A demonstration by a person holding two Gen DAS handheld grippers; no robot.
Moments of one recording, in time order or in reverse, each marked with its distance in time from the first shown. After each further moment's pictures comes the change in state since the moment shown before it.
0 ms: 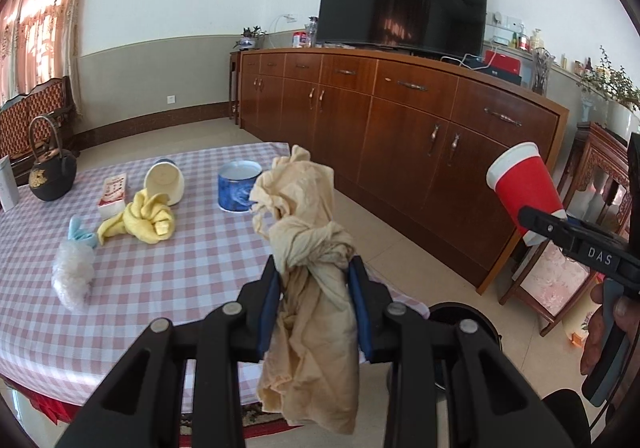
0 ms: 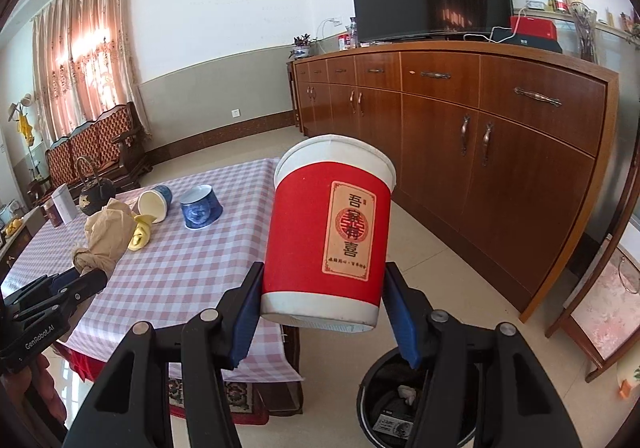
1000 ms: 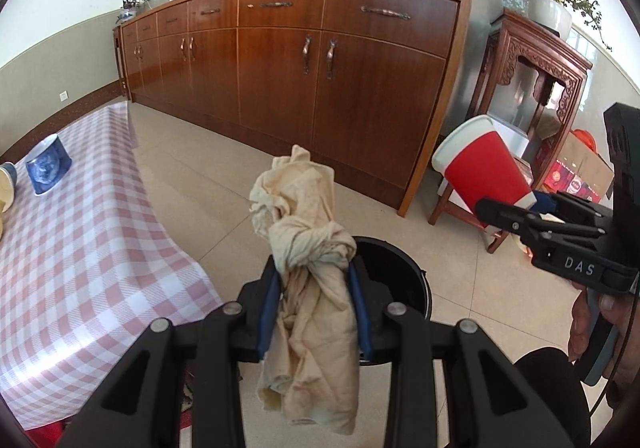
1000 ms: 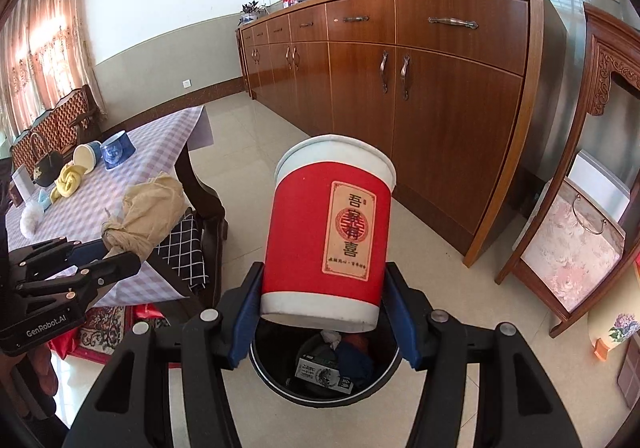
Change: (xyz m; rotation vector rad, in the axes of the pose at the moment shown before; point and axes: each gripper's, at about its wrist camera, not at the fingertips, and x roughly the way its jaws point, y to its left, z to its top) left arm 0.081 -0.172 -0.050 0.219 0.231 -0.266; right arm -0.016 -0.145 -0.091 0.050 0.142 -0.123
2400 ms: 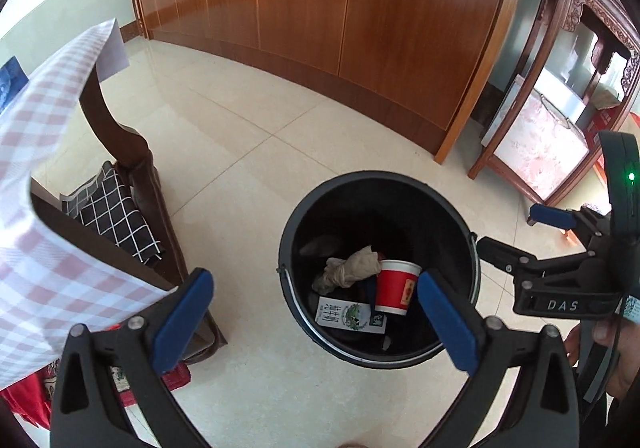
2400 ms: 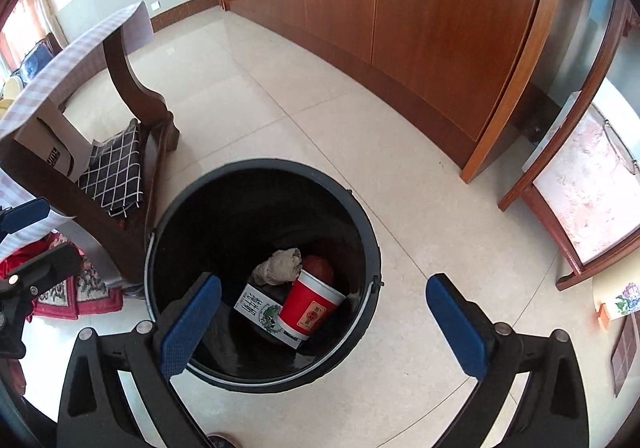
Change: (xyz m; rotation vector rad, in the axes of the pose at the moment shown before) left arm 0.090 -0.025 -0.028 -0.083 0.204 0.106; right arm 0.138 -0.062 -0.067 0.001 0.316 -0.059
